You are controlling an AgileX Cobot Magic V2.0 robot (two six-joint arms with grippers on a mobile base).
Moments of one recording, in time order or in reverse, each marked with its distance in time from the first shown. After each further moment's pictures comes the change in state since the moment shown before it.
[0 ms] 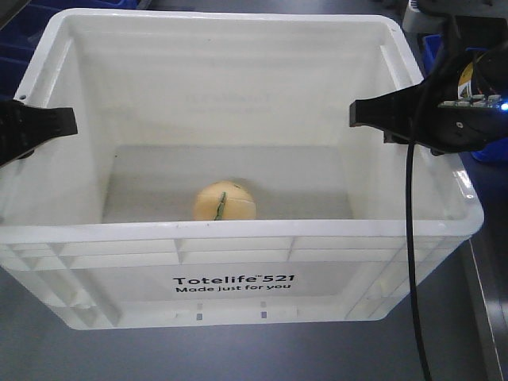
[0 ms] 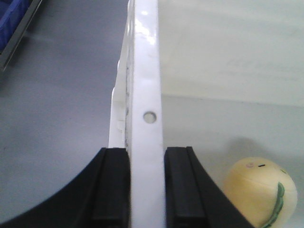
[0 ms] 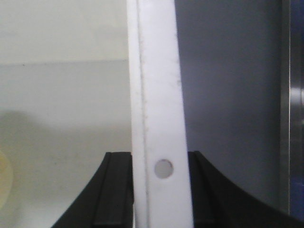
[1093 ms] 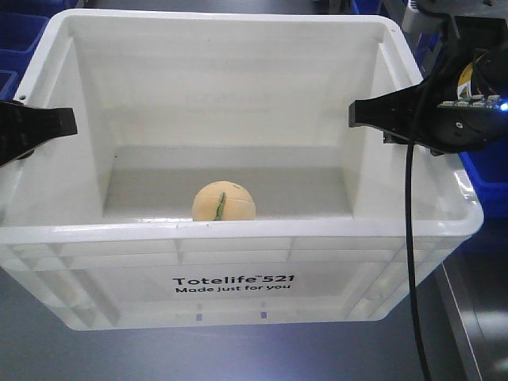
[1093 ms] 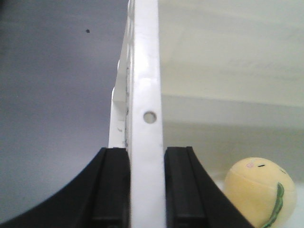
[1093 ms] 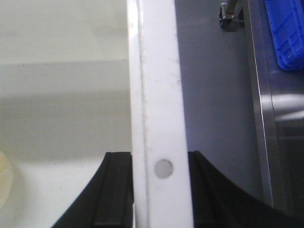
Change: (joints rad) left arm 0.000 0.000 0.000 -0.002 0.002 0.000; right arm 0.000 0.000 0.000 0.000 0.001 0.000
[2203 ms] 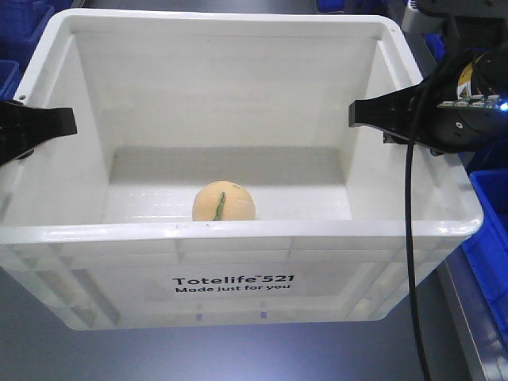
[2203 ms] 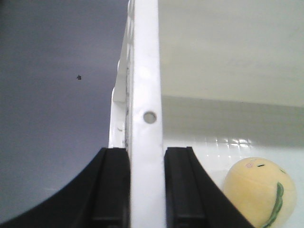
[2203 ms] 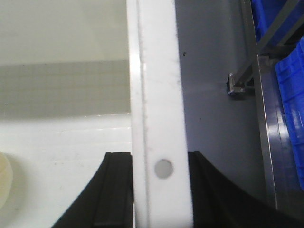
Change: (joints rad) left arm 0.000 0.000 0.000 0.000 0.000 0.000; right arm 0.000 0.000 0.000 0.000 -0.001 0.000
